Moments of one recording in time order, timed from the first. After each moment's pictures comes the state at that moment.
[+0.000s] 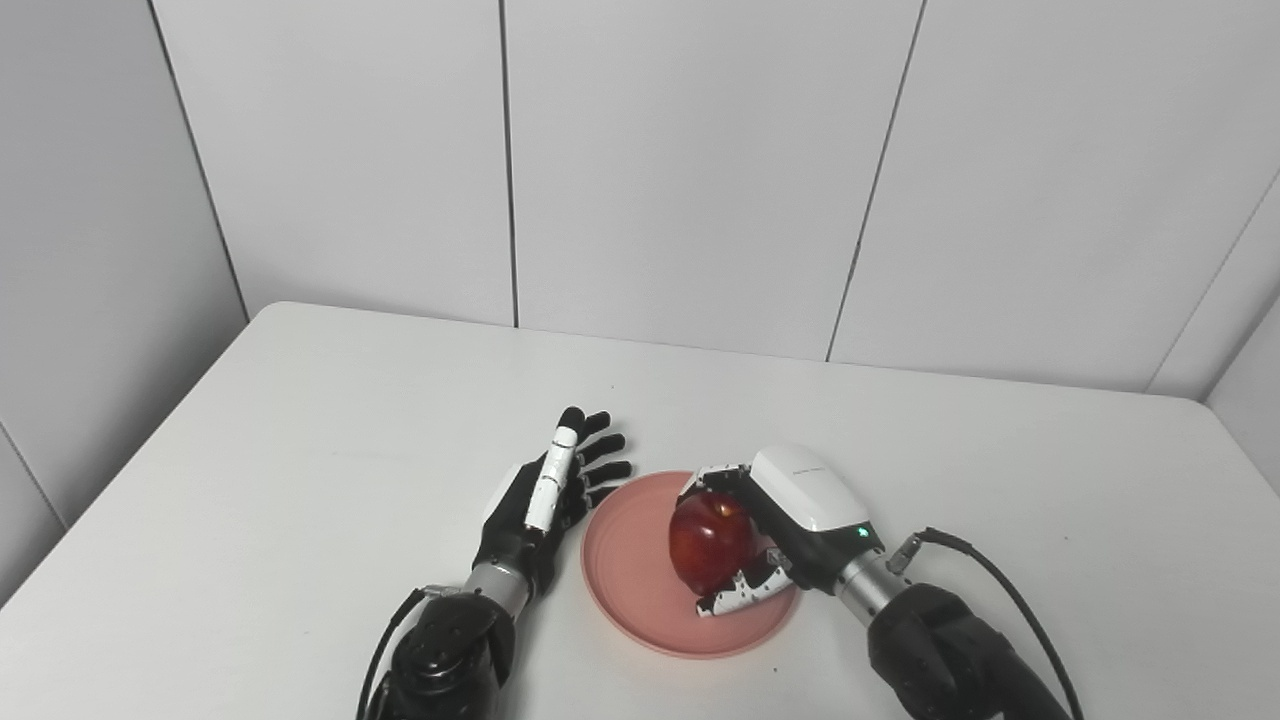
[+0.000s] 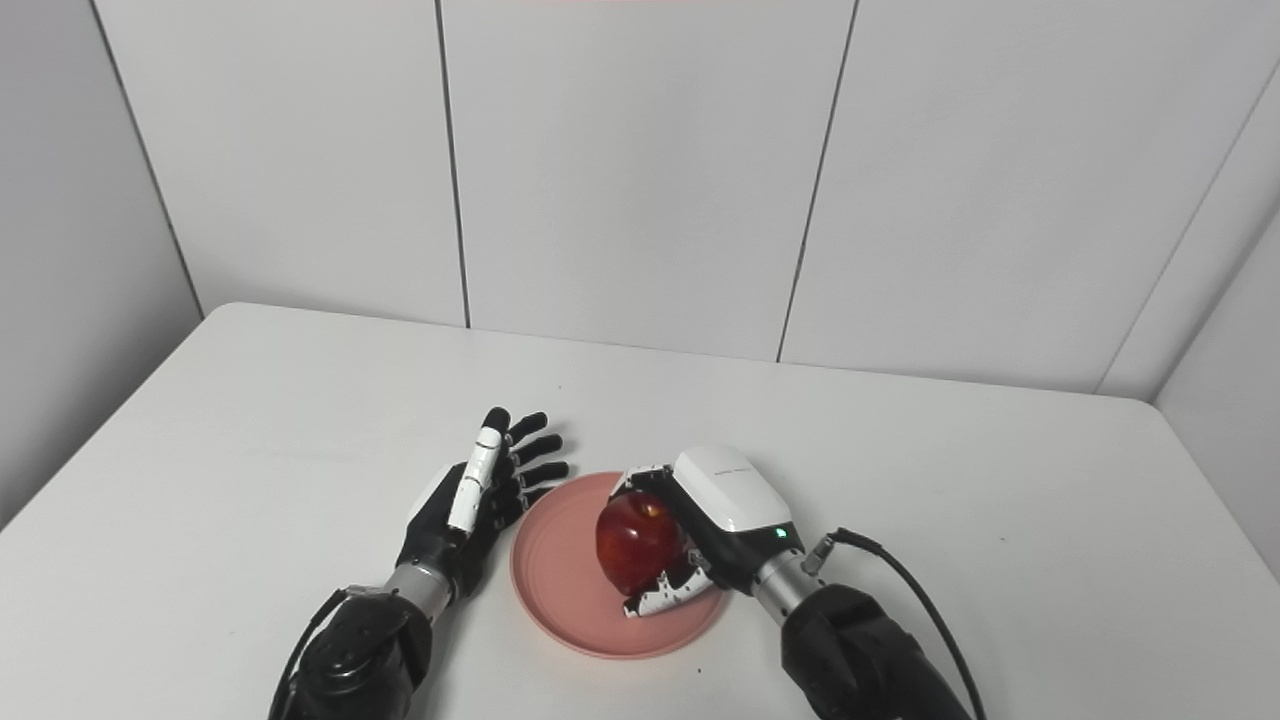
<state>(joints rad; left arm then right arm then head) -0.23 -0.05 -0.04 0.08 -0.12 0.30 -0.05 -0.42 -0.27 0.45 0.12 -0.72 -0.11 0.16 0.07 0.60</state>
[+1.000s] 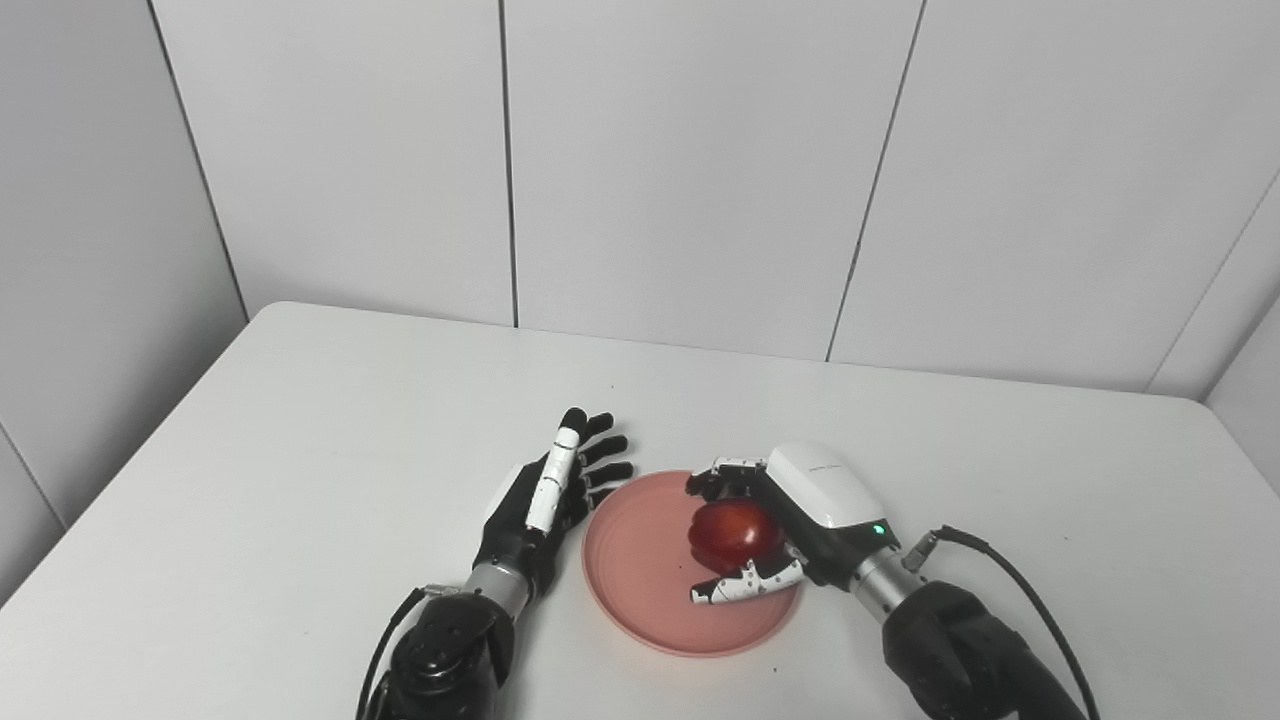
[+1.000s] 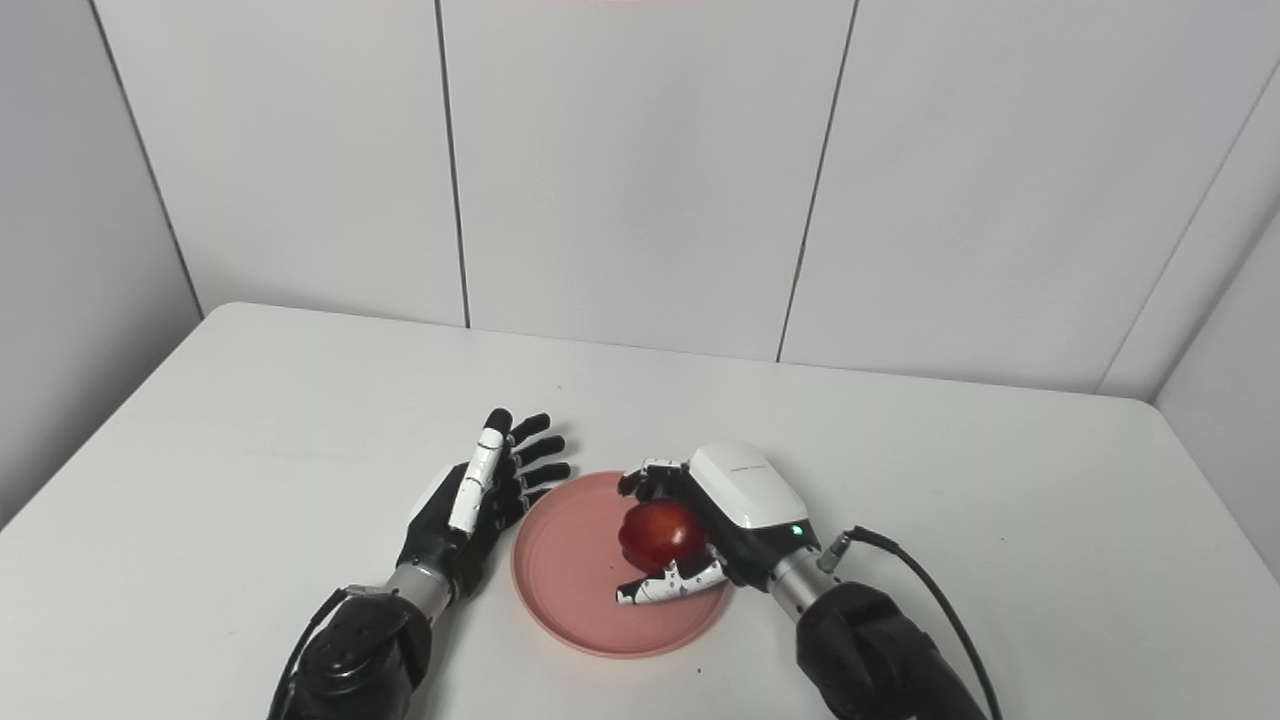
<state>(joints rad) -0.23 -0.05 -0.05 0.08 -0.12 0.30 -0.06 -0.42 -0.29 0.42 0.13 -0.71 -0.12 0.16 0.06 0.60</state>
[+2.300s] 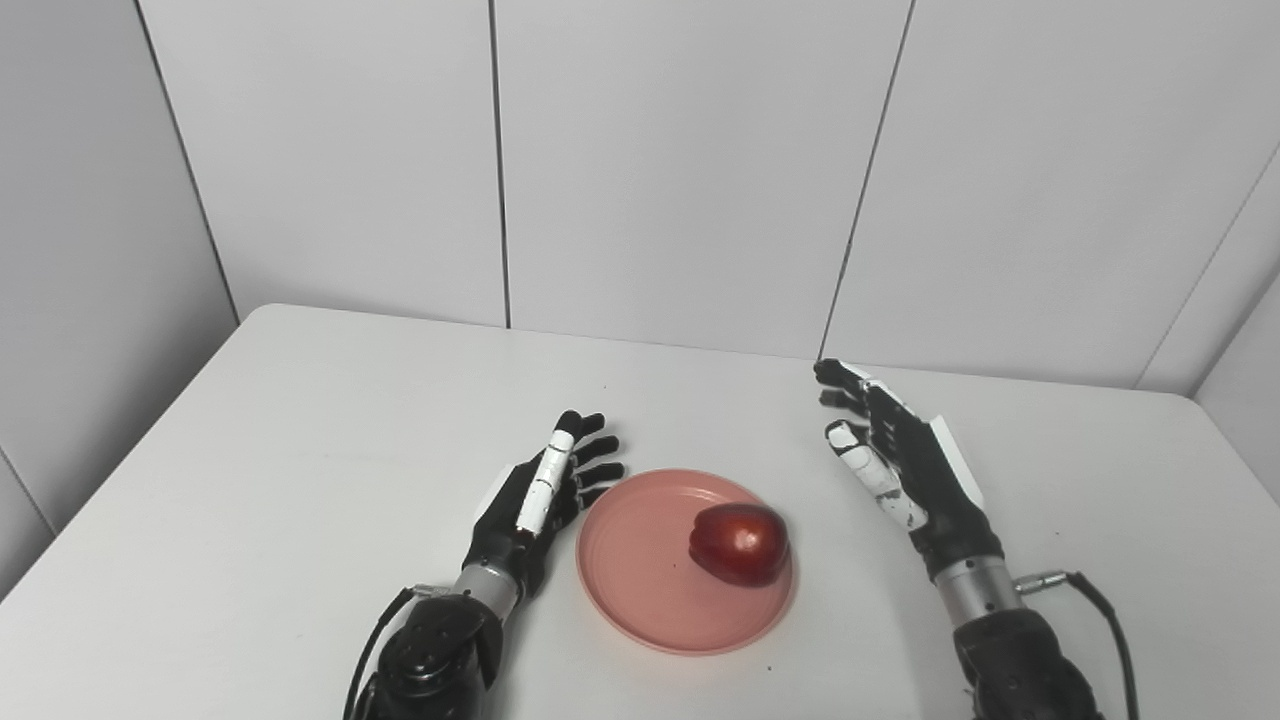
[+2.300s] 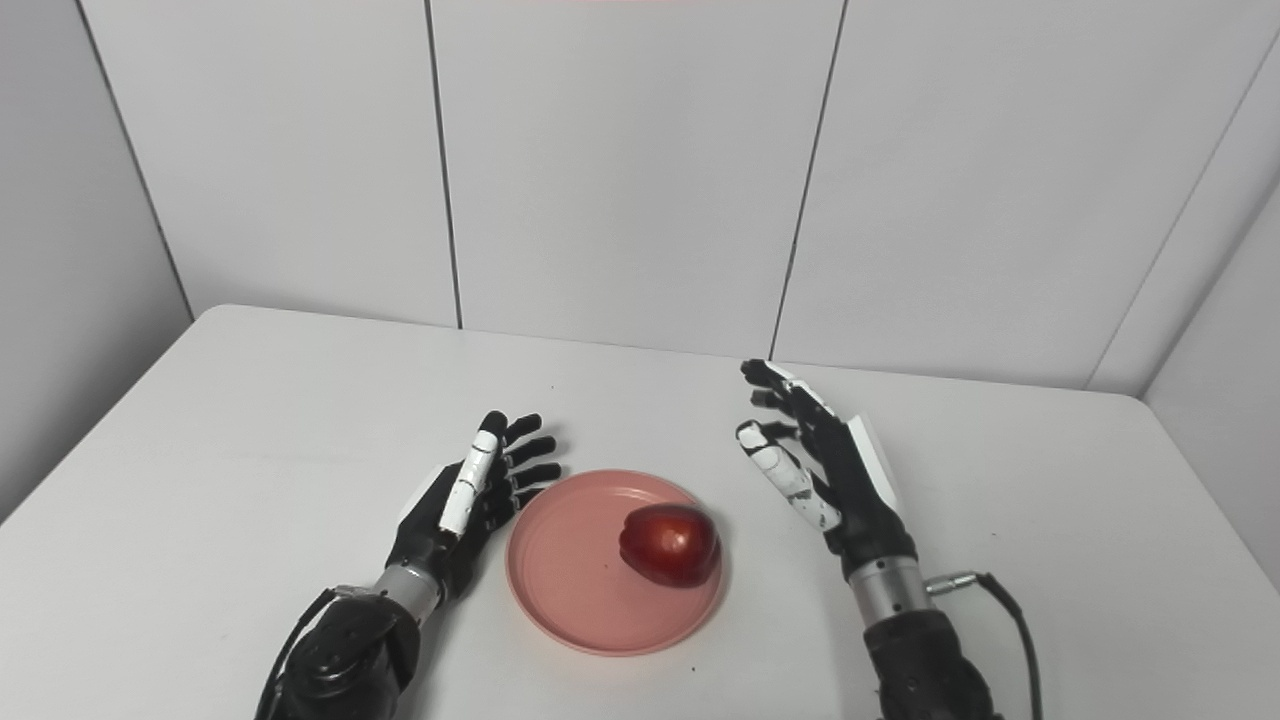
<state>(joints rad) -0.22 -0.02 -0.06 0.08 -0.09 0.24 -0.06 -0.23 -0.06 -0.03 0.00 -0.12 0.07 0.14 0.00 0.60</state>
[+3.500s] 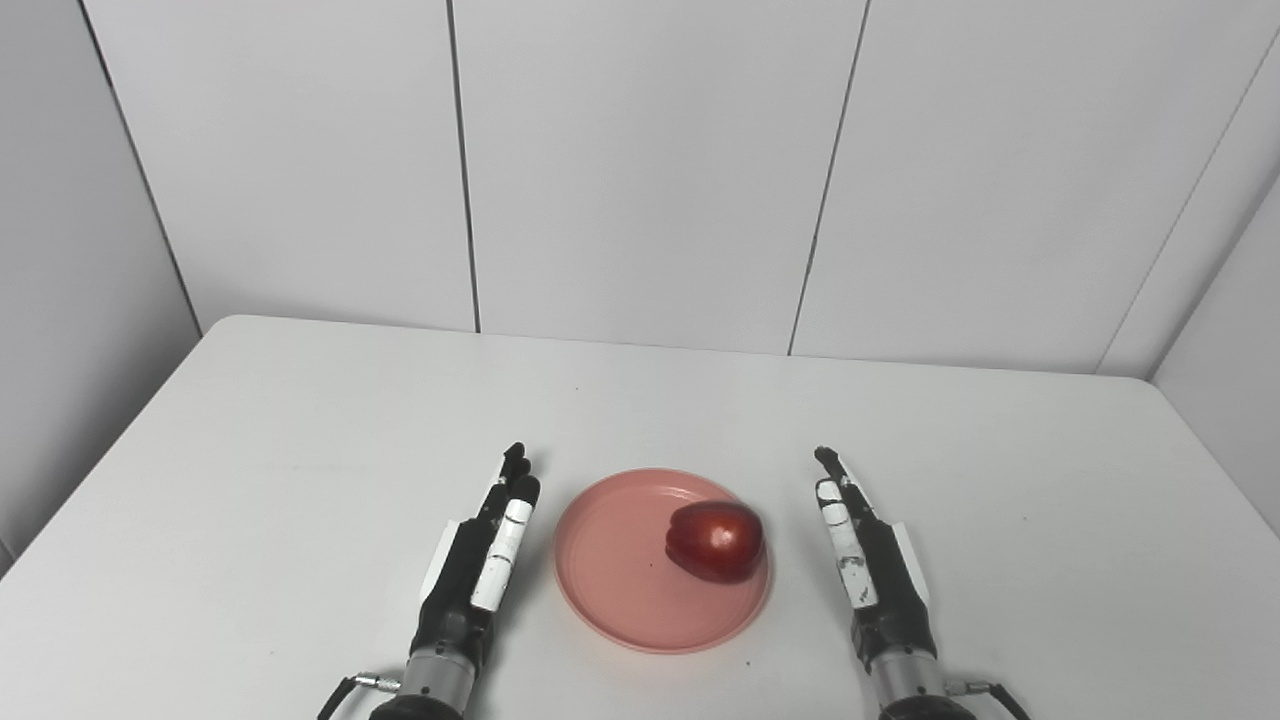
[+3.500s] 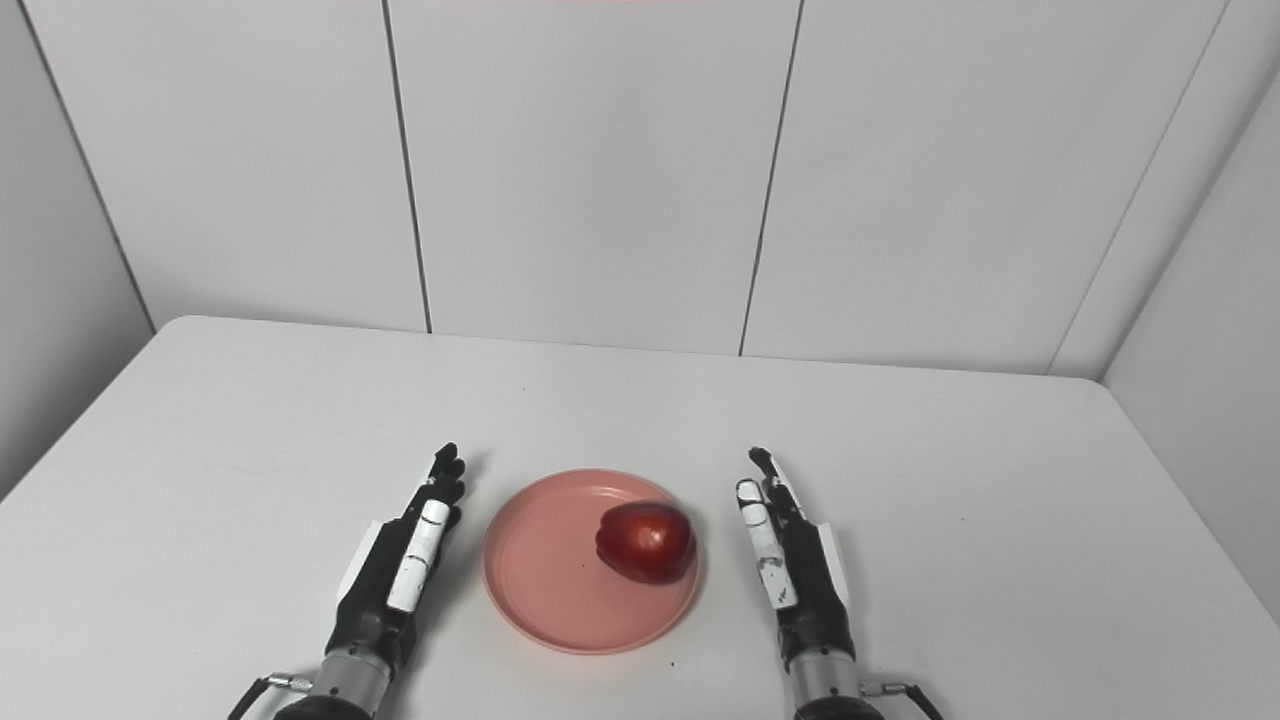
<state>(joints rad) -0.04 -0.05 -0.11 -0.07 0.09 0.14 0.00 -0.12 0.01 0.04 0.06 -0.09 0.04 -0.01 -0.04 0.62</state>
